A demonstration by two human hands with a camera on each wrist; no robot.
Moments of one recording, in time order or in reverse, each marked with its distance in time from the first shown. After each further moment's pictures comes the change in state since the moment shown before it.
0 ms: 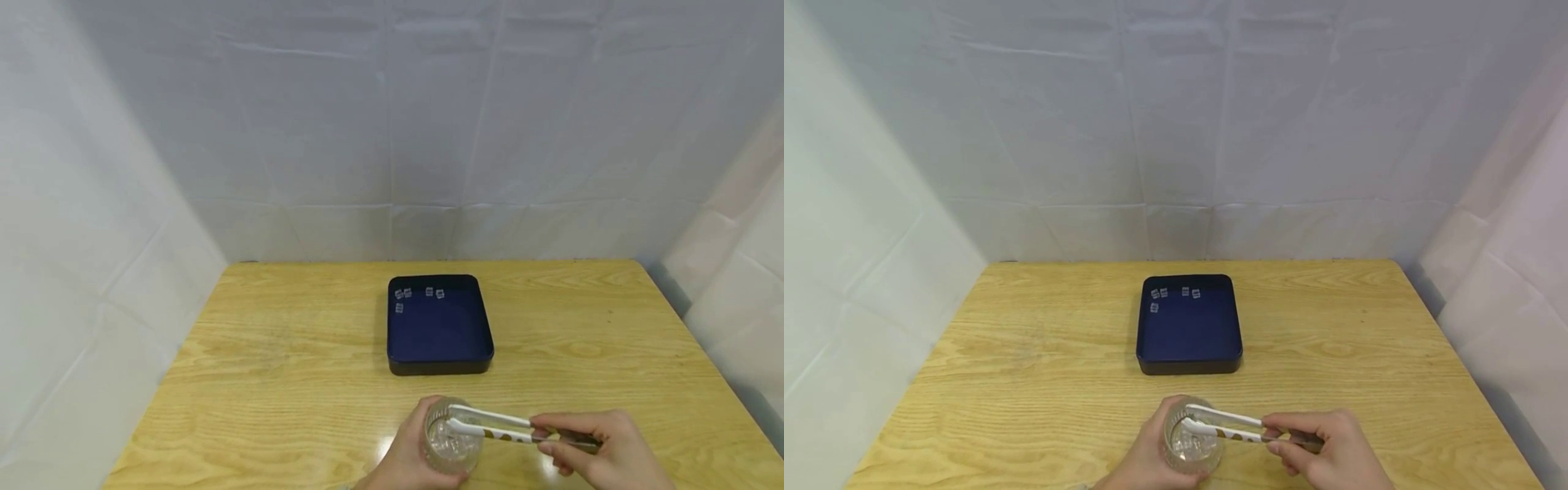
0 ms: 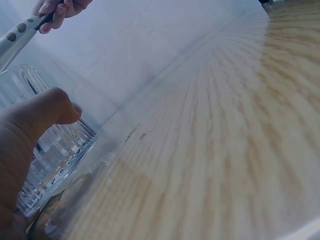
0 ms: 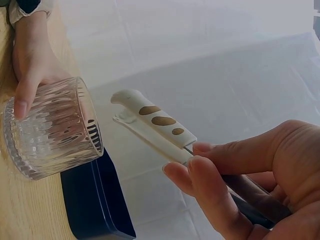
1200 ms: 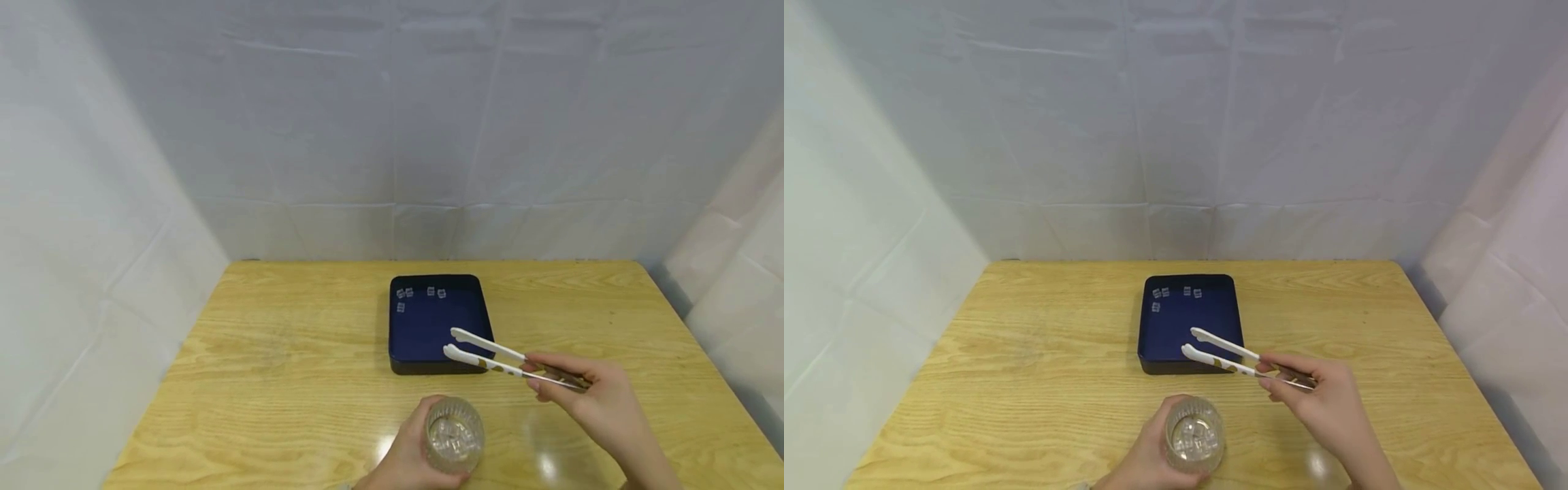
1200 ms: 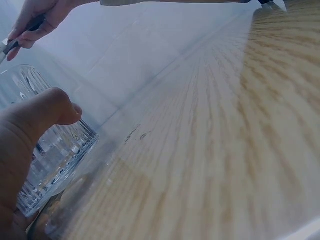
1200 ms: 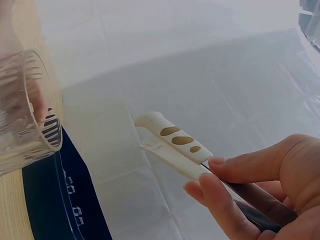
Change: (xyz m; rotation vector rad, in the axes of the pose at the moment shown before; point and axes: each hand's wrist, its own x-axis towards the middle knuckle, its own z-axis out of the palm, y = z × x) left_hand -0.001 0.003 0.002 0.039 0.029 -0.012; right_hand 0.043 -0.027 0.003 -0.064 0.327 0.082
